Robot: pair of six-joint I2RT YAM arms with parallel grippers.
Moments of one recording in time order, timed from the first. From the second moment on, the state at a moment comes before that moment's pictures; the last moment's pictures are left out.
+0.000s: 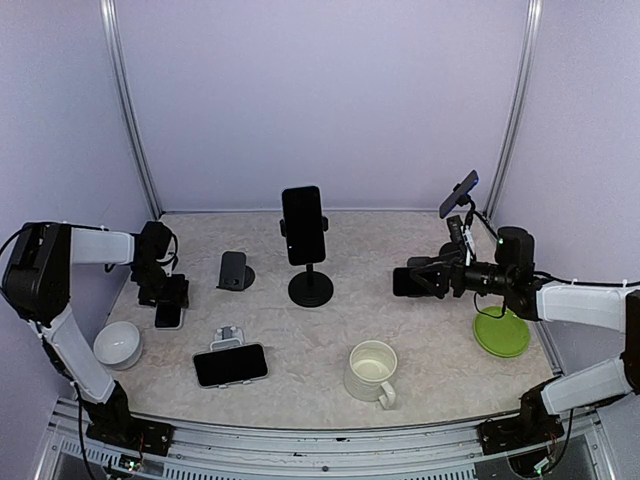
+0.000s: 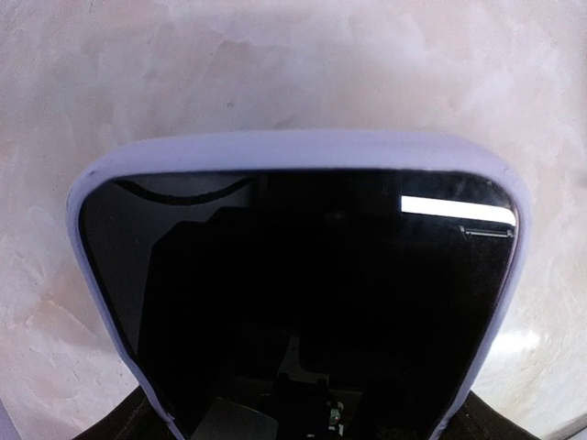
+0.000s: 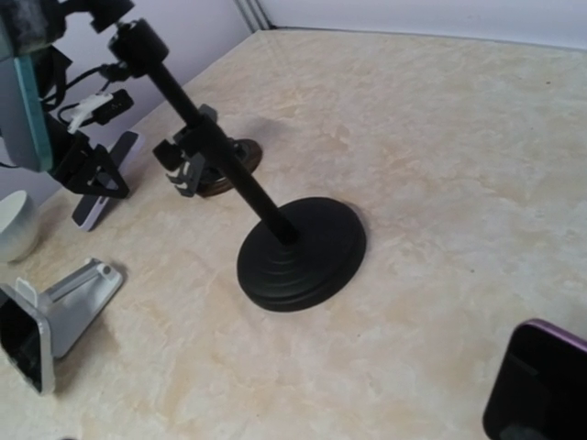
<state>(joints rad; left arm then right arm) -0.08 1.71 0.99 -0.57 -0.08 -0.12 0.28 1.24 0.54 0.38 -0.72 0.18</state>
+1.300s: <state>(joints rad) -0.21 1.64 1.01 -0.56 -0.14 -0.15 0.28 1.24 0.52 0.44 -0.75 0.22</state>
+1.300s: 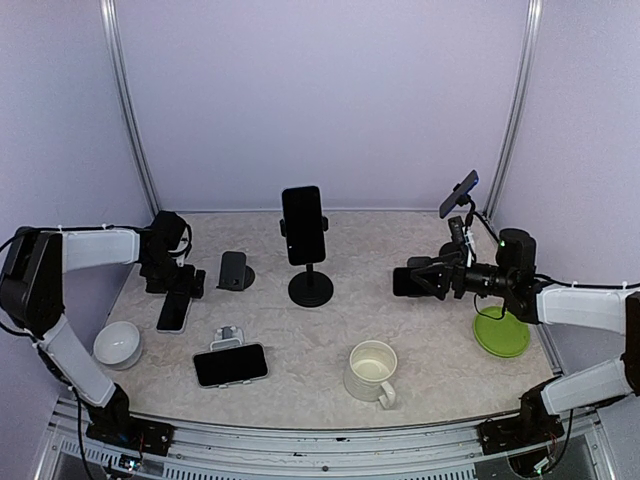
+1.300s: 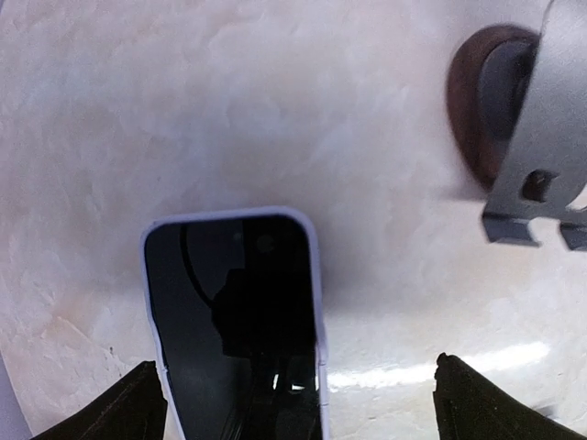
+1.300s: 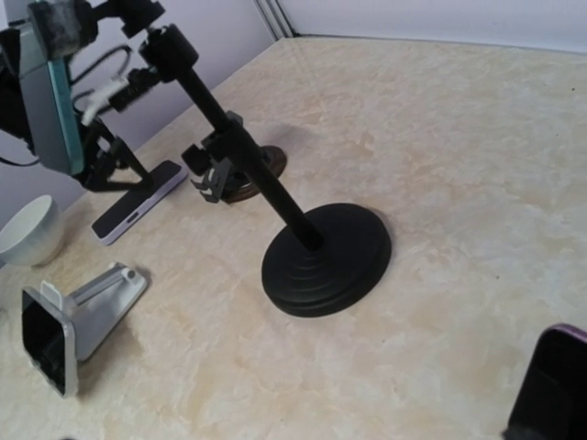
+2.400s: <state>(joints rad) -0.44 1.86 1.24 -0.30 -0.25 -0.32 0.28 1.20 0.52 0.41 -0.69 0.24</state>
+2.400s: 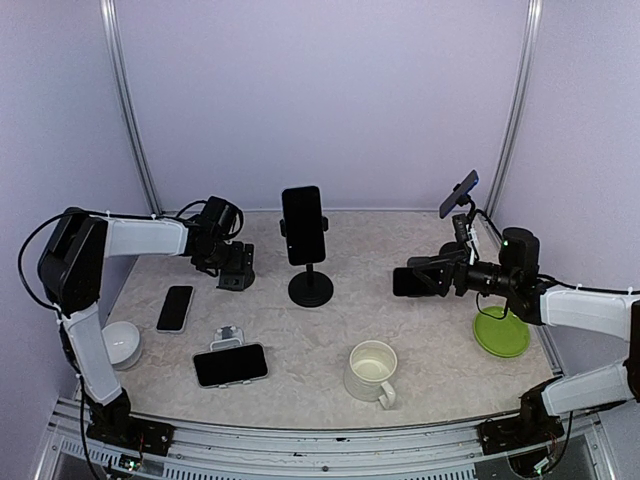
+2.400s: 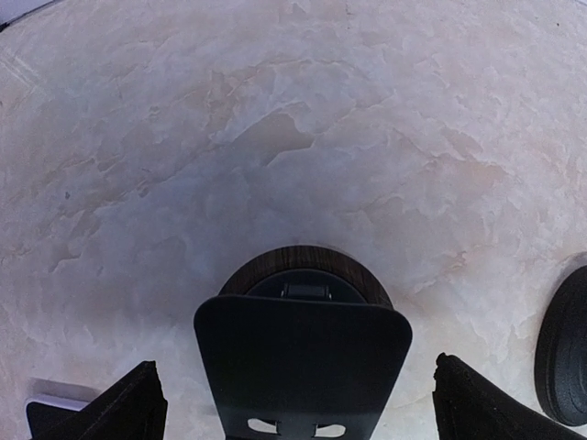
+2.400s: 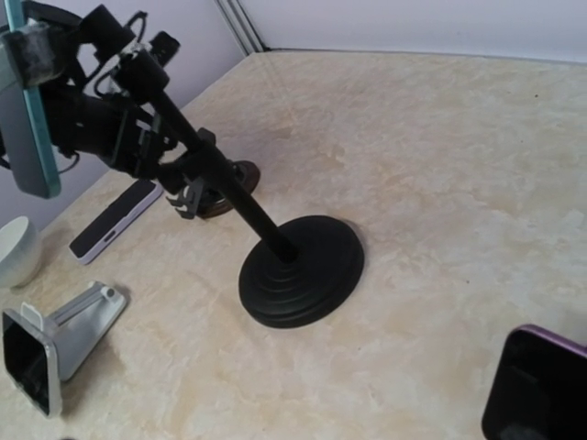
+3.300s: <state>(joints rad) -0.44 1.98 1.34 -0.29 -0.24 -0.30 0.28 1.20 0.52 0.39 -0.65 0.24</state>
